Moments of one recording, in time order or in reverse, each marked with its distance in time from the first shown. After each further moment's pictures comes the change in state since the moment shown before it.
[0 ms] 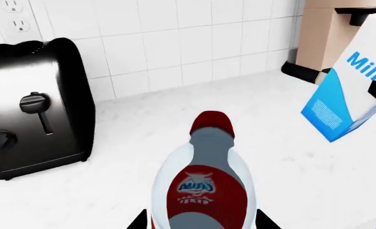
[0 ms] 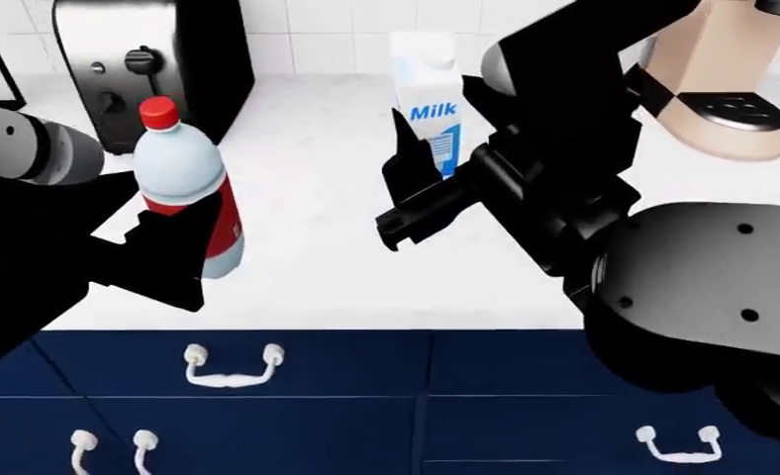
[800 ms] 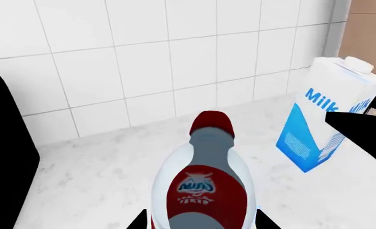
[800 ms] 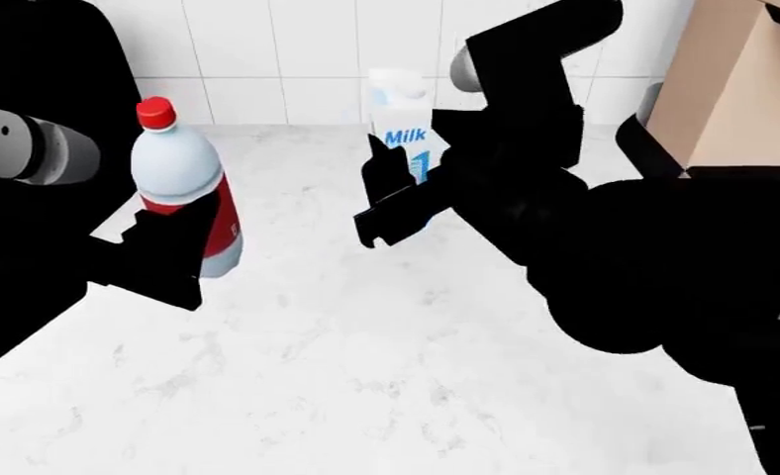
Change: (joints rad) left arm 0.021 0.006 -0.023 -0.003 0.012 -0.001 0.010; right arm -0.023 -0.080 -0.005 0.177 0.045 -0.009 -0.062
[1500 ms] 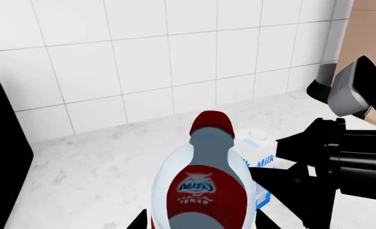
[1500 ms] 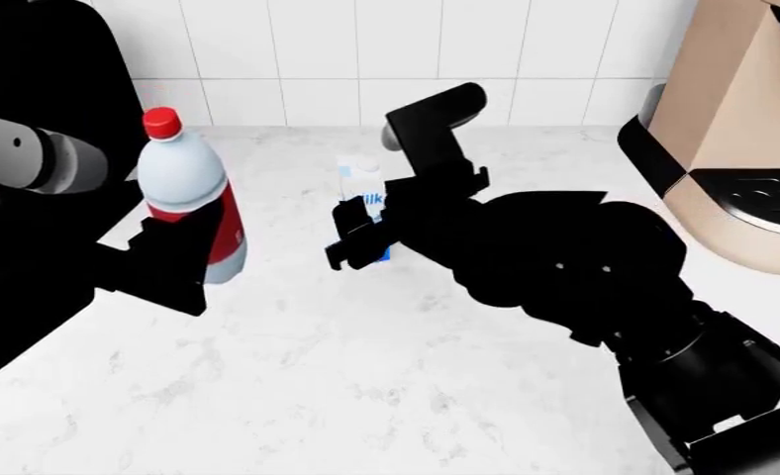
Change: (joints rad) left arm 0.045 0.013 -0.021 0.001 0.030 0.001 0.027; right arm -0.037 -0.185 -0.188 0.474 -0.287 -0.105 -0.371
